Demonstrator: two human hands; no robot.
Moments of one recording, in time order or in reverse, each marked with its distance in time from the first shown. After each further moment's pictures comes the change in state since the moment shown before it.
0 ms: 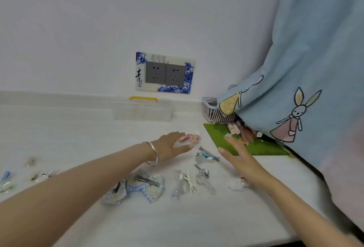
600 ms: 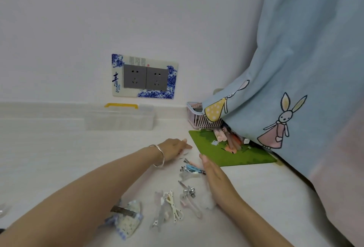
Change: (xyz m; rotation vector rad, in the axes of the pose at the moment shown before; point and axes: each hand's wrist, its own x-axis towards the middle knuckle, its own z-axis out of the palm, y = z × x) left_hand 0.080 0.029 0.011 -0.198 -0.032 0.024; right_hand 0.010 0.002 0.039 0.225 0.093 0.073
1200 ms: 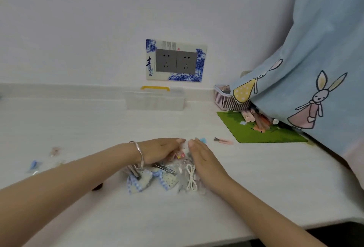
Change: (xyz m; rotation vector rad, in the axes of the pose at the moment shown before) left_hand -0.150 -0.042 -0.030 0.068 -0.116 0.016; right_hand -0.032 -0.034 0.092 -0.143 -0.181 -0.087
